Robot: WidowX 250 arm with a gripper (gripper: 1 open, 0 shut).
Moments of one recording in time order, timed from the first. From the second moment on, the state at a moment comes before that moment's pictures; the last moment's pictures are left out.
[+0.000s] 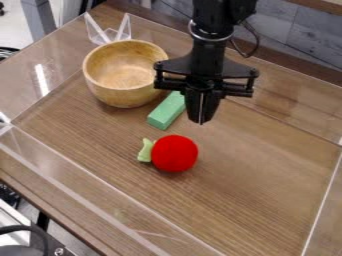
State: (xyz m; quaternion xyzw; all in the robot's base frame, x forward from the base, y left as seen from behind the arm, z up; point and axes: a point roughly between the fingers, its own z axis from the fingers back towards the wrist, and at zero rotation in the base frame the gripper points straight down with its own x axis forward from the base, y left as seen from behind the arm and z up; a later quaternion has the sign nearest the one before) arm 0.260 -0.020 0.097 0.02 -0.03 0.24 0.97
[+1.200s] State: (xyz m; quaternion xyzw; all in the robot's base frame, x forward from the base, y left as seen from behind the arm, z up) arm 0.270 -0.074 0.116 -0.04 -0.07 0.18 0.98
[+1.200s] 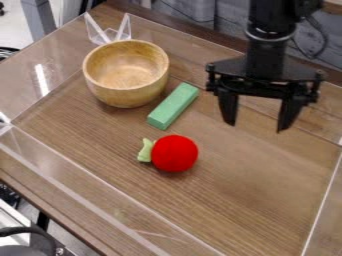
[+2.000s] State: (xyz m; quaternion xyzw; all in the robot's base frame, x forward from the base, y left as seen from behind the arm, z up) arm 0.272 -0.068 0.097 -0.03 -0.08 0.19 0.98
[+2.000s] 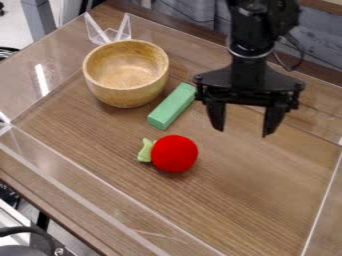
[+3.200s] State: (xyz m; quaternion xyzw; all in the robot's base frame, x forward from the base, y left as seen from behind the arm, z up) arm 0.254 -0.073 0.122 -0.02 -0.09 0.23 0.97
